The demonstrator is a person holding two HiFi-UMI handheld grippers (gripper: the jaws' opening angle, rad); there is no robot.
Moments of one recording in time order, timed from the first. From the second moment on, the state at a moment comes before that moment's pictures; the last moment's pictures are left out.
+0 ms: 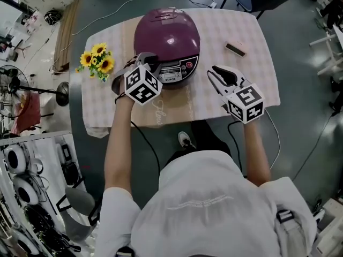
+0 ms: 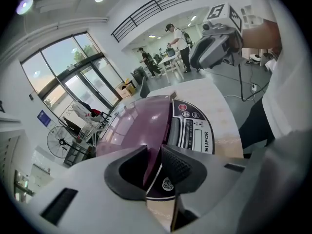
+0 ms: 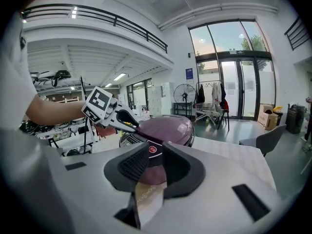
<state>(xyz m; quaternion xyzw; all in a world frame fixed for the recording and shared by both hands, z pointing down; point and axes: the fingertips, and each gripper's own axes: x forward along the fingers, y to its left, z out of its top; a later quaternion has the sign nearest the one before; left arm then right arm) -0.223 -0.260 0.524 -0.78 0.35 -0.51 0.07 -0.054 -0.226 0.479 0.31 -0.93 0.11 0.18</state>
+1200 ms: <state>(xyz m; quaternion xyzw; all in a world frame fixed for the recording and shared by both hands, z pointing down) -0.225 -0.264 0.525 -0.85 0.32 -0.40 -0.12 -0.071 -0.236 0.493 0.29 -0.93 0.11 0.21</state>
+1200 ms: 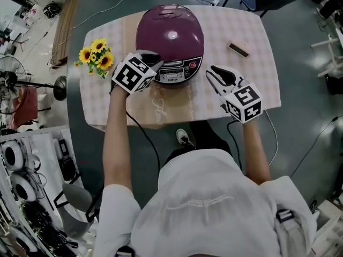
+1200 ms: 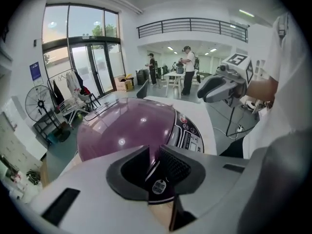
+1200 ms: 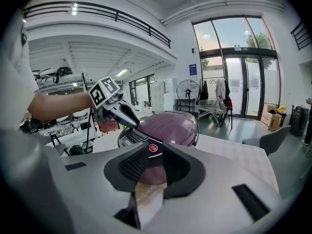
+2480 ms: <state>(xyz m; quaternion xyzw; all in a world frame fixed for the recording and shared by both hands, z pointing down) -0.223 -0.264 0.531 -0.84 0.30 -0.43 -0.14 -0.086 -0.247 0.490 0.28 -0.93 0.11 0.20</state>
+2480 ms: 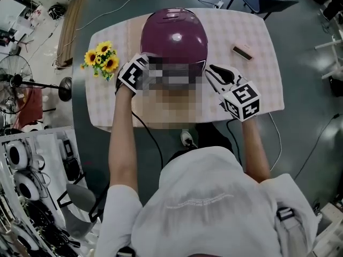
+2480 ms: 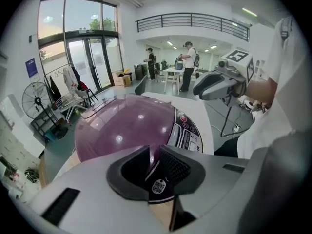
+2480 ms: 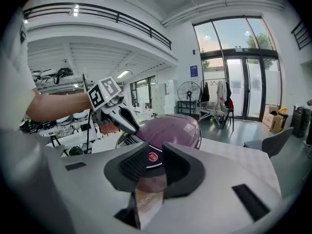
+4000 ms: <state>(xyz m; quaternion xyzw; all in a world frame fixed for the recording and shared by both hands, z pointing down) -0.241 -0.121 0.390 -0.79 0.59 -0.14 0.02 -0.046 -0.162 0.369 0.37 -0.92 -0.05 0.13</state>
